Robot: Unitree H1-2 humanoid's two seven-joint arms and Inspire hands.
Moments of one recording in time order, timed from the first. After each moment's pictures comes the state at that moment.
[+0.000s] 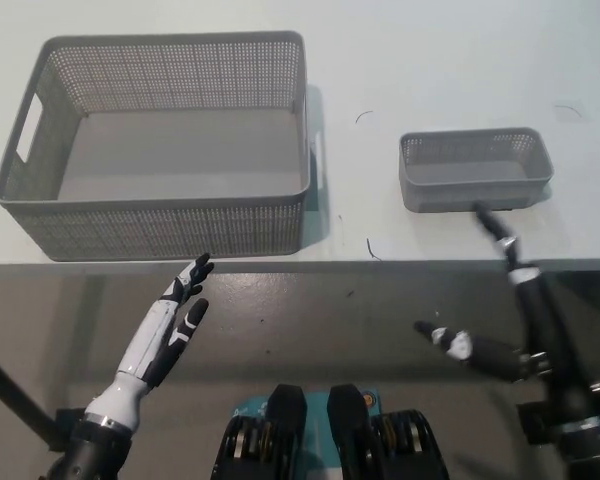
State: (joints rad) left_arm -0.23 0.20 -0.11 0.32 0.17 -0.40 -0.02; right_arm -0.14 -0.18 0.09 -0.17 -0.23 -0.29 0.01
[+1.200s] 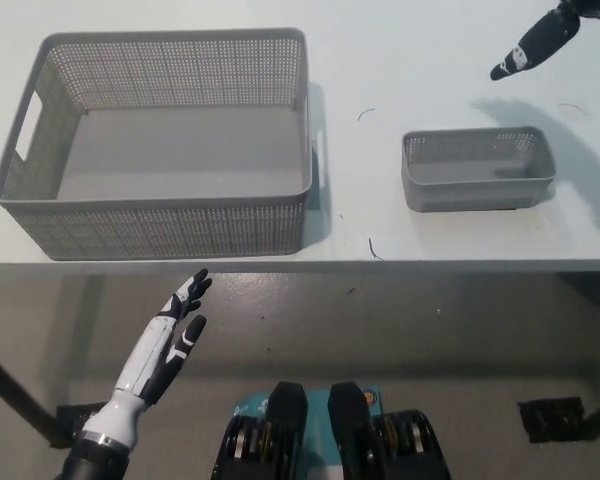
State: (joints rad) left_arm -0.18 0.20 -0.11 0.28 0.17 -0.40 -0.03; right_arm -1.24 -0.57 0.47 0.56 -0.35 0.18 0.63
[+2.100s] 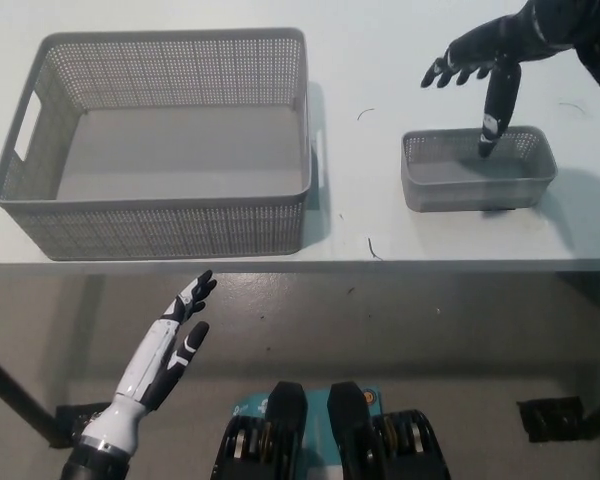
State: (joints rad) left_arm -0.16 0.20 -0.11 0.24 0.17 -0.40 -0.05; right_arm -1.40 -0.45 0.73 0.81 -0.44 0.17 1.03
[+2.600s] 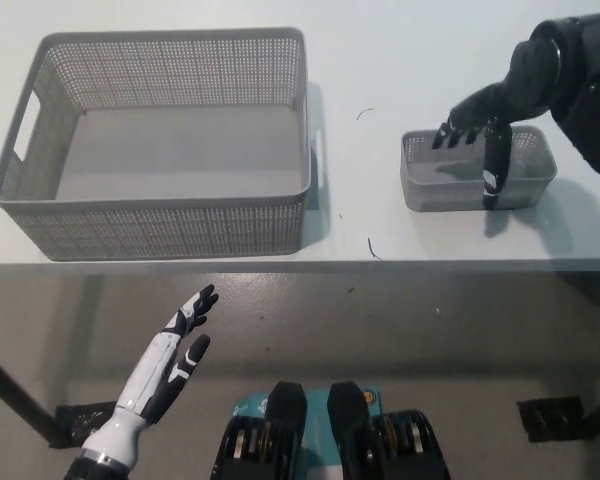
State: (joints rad) left_arm -0.13 0.20 -0.11 0.24 0.17 -0.40 -0.06; right_arm -1.34 -0.37 0.78 1.03 -0.54 0.07 0.94
